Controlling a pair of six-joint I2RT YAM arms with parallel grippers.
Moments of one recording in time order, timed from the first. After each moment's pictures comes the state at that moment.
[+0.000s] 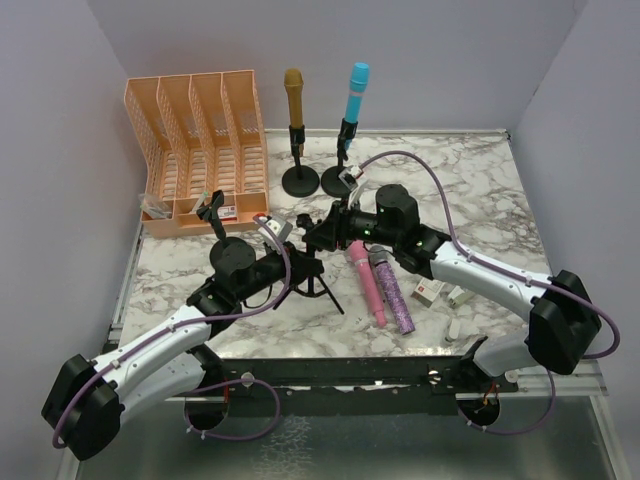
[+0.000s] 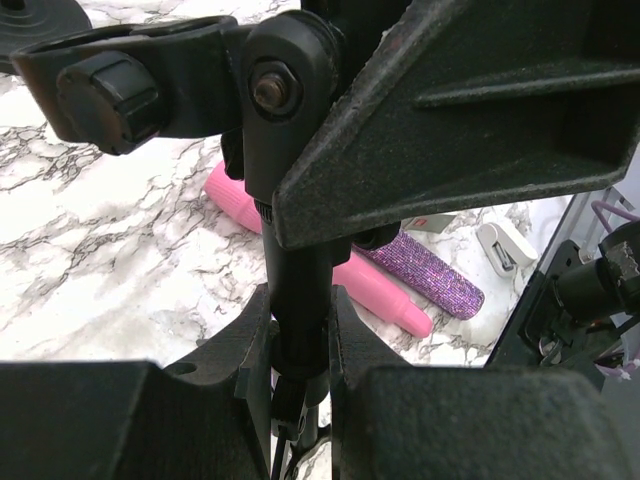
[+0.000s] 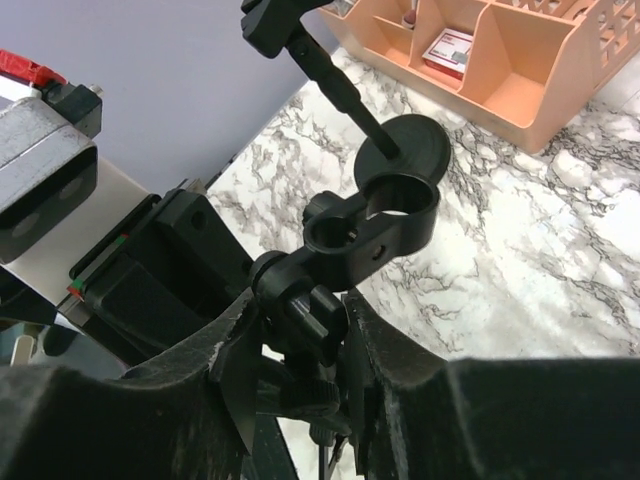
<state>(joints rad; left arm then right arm) -0.69 0.88 0.43 0.30 0.24 -0.38 0.77 1.41 0.97 0.24 -0.41 0.49</state>
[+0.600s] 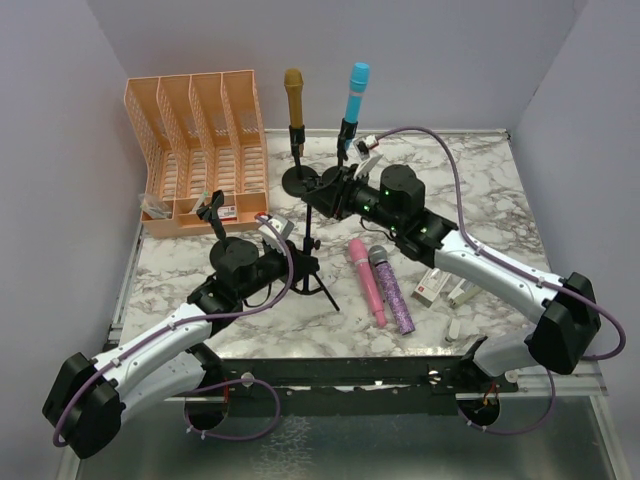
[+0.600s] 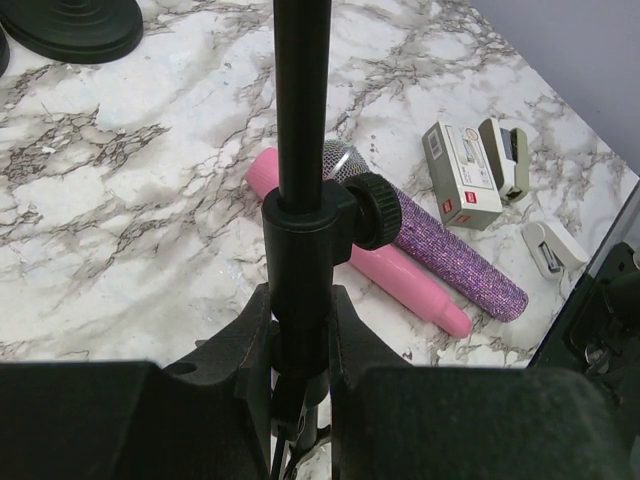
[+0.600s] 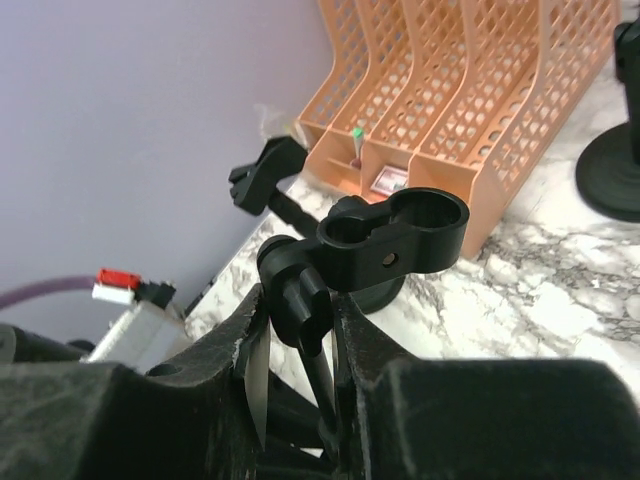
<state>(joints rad) -0.69 0.89 0.45 0.23 0.17 -0.33 0.78 1.42 1.14 0.20 -0.17 0.55</state>
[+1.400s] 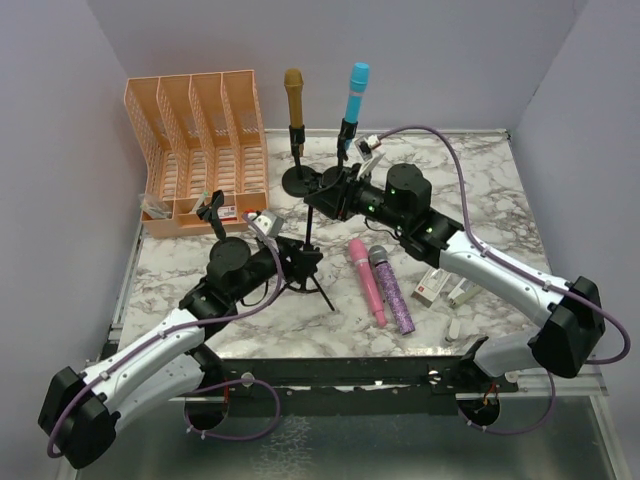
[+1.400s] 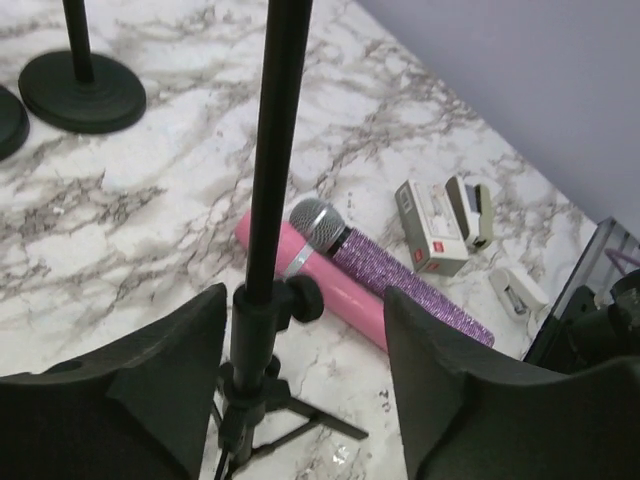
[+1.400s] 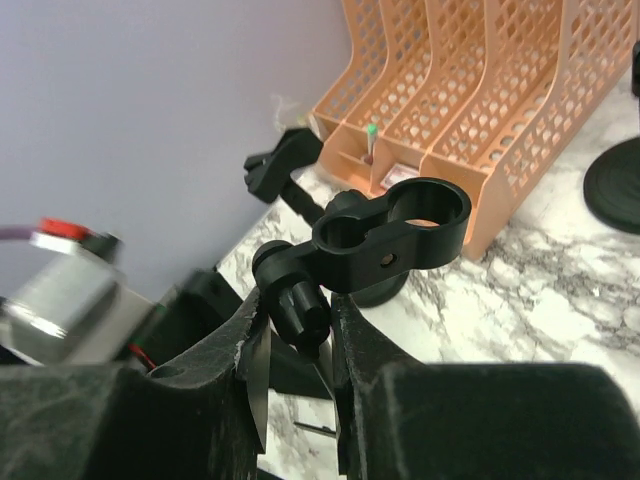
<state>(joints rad) -0.69 0.83 0.46 0.25 0.15 -0.35 0.77 1.40 1.17 0.18 -0.22 0.52</state>
